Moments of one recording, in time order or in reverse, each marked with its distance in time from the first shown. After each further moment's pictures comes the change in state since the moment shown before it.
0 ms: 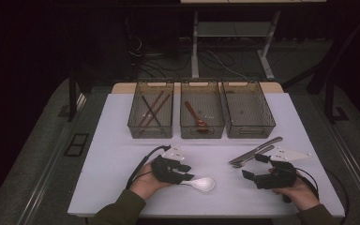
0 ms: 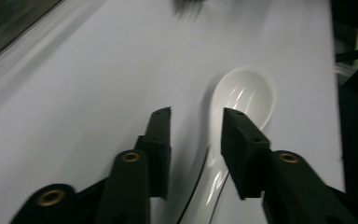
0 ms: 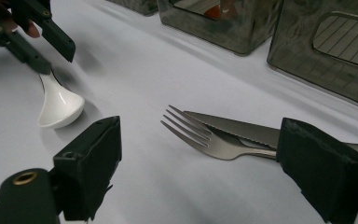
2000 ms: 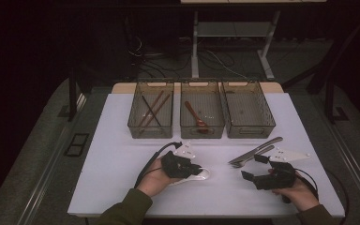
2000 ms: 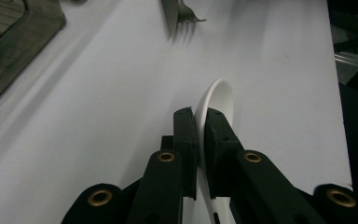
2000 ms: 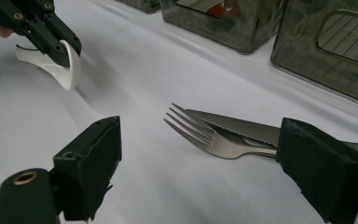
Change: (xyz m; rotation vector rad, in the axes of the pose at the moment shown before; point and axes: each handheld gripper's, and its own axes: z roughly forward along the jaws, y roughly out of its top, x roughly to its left) left arm 0.002 0.021 0.007 0.019 0.020 0.082; right arm 0.002 -0.001 0.001 0.004 0.002 -0.009
